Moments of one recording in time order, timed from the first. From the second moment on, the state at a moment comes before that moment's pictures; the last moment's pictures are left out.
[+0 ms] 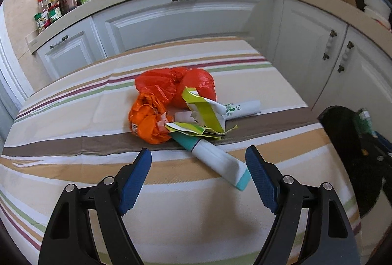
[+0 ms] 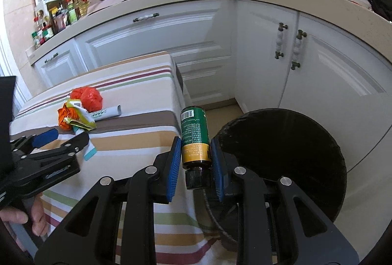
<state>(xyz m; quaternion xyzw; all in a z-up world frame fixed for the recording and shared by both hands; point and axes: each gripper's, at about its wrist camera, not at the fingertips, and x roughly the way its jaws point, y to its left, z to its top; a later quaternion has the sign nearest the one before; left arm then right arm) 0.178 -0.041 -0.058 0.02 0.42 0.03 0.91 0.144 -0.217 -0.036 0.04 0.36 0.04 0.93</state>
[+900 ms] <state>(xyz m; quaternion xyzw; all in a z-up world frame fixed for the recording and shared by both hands) 0.139 0.017 -0.066 0.02 0.45 0.04 0.89 0.134 -0.208 -0.033 0.04 0.36 0.06 0.93</state>
